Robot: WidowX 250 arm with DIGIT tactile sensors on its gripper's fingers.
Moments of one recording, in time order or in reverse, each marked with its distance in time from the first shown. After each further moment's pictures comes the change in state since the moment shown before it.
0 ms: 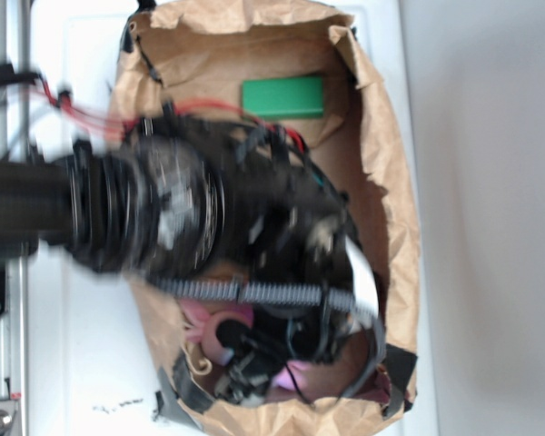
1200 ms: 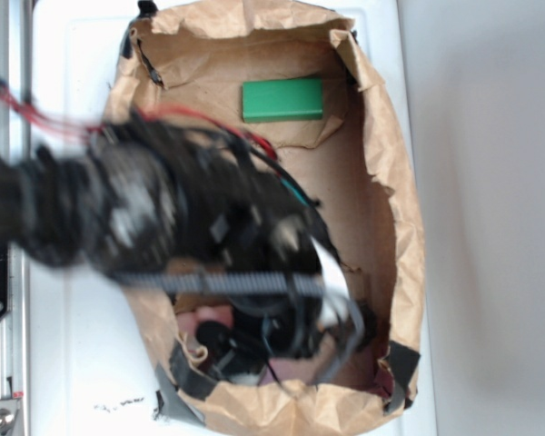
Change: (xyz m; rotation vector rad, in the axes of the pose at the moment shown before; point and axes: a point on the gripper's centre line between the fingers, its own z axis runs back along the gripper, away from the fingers) arm -0.018 0.023 0.035 0.051 -0.113 0.155
